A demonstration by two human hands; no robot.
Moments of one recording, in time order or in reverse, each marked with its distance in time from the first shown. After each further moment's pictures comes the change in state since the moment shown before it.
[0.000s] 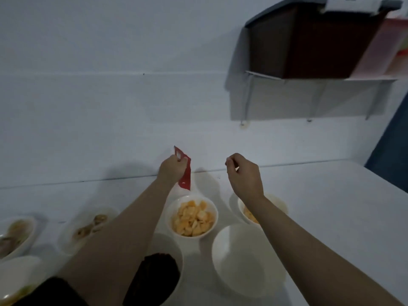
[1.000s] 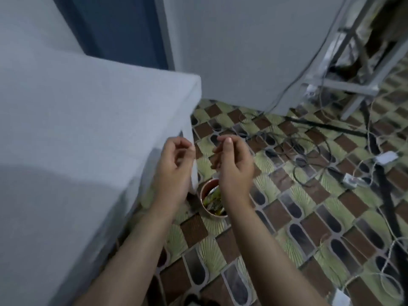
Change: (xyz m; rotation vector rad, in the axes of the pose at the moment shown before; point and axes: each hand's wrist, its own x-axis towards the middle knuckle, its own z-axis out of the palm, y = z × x) left_hand -0.482 0.211 0.472 -0.600 -0.996 0.510; right_hand -0.345 0.334 -0.388 0.239 1.136 0.523
